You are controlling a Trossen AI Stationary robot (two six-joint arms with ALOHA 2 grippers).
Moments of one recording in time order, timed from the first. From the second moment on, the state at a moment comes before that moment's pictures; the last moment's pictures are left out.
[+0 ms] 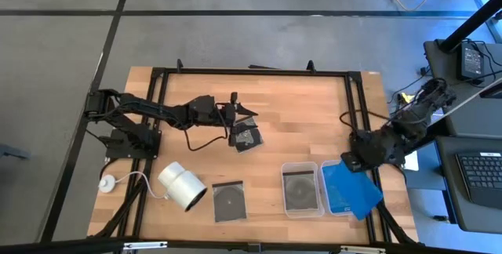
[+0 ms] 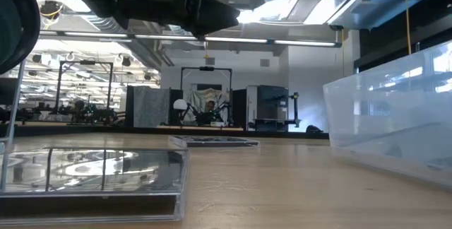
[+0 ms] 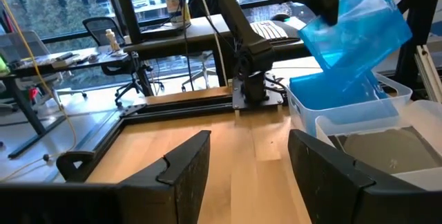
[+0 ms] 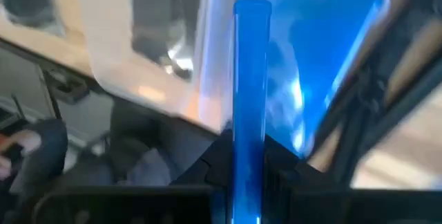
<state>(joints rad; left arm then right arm) 0.13 1.46 0.69 0.71 0.09 0.14 0.65 0.92 1.09 -1.31 -0.16 1.96</state>
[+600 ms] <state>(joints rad) 0.13 1.47 0.69 0.70 0.09 0.14 1.02 1.16 1.09 -1.38 0.22 2.35</state>
